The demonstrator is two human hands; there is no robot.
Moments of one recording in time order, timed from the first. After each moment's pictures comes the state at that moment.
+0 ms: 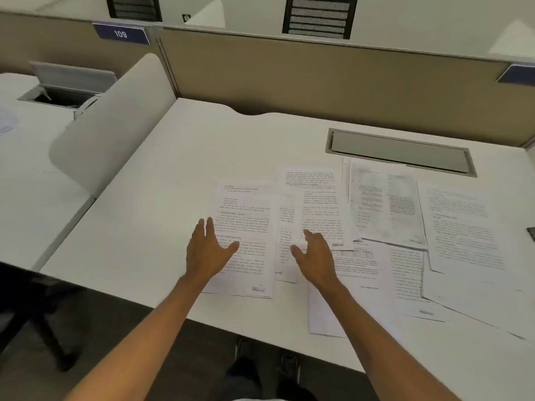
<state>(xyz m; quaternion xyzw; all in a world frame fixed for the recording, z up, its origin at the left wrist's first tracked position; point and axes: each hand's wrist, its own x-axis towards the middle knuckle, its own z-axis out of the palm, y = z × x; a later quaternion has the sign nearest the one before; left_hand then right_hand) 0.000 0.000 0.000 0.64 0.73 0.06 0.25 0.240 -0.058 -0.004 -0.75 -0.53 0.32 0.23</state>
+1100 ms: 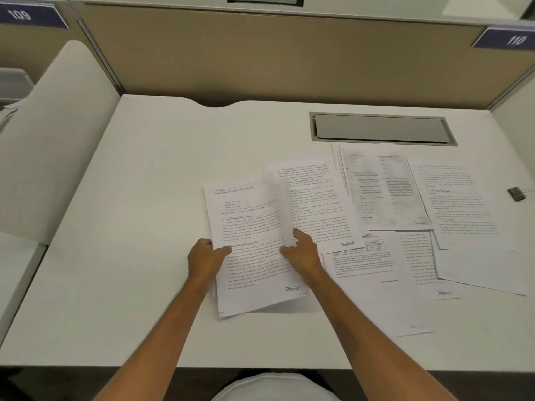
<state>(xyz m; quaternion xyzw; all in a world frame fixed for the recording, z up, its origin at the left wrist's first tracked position) -0.018 0.087 -0.018 0.45 0.73 0.16 0.50 0.183 0.017 -0.031 -0.79 -0.26 0.47 0.31</state>
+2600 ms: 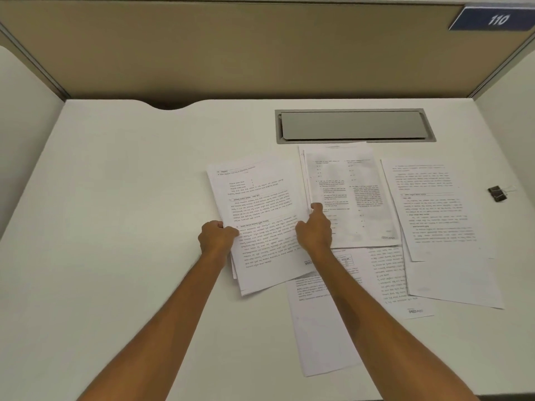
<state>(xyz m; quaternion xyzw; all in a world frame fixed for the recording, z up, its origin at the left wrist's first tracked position) 0.141 0.135 -0.022 0.41 0.74 0.17 0.51 0.327 0.061 -0.019 -0.88 -0.26 0.31 0.25</state>
